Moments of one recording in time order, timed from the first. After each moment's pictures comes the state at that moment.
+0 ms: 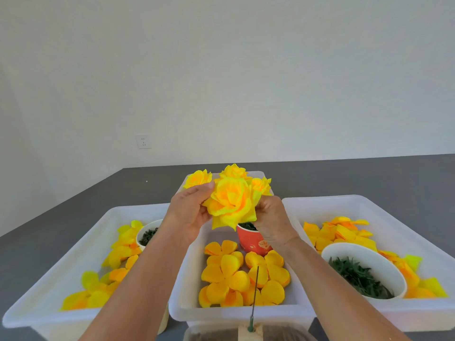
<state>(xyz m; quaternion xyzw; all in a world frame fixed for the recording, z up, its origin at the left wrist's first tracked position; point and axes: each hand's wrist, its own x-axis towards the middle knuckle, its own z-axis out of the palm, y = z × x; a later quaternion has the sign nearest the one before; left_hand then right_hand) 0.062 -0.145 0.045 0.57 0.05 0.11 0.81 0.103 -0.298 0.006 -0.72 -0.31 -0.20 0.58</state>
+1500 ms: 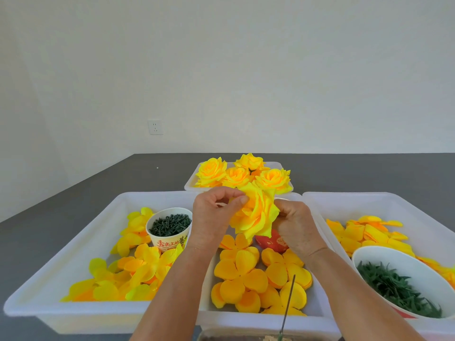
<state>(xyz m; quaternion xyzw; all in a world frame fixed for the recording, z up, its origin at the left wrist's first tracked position) 0.071 -0.146 -0.002 0.74 -0.05 0.32 0.59 0.116 -0.299 -0.024 -0.77 -0.32 -0.22 0.51</state>
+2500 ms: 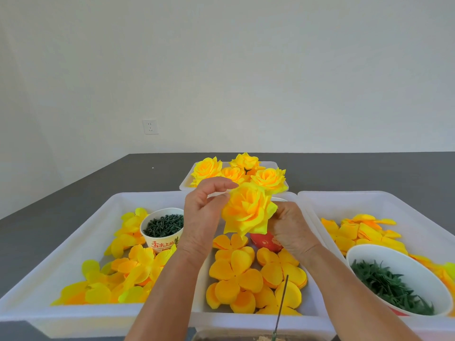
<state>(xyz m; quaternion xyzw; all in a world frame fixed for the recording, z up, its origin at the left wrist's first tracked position) 0.058 -0.151 0.009 0.68 -0.08 0.31 0.66 0.112 -0.298 -0.023 -0.75 -0.29 -0.12 0.58</state>
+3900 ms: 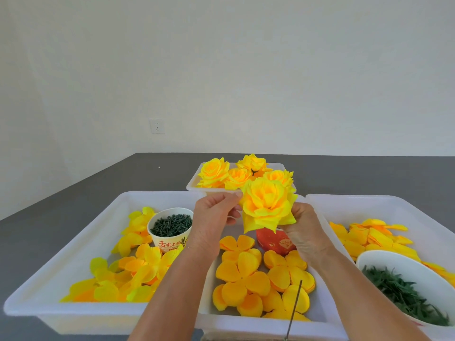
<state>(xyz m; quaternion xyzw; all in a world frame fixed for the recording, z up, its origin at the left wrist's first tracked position) 0.068 -0.147 0.002 0.63 0.04 0.20 0.75 0.123 -0.300 -0.029 -0.72 -0.22 -0.09 0.65</state>
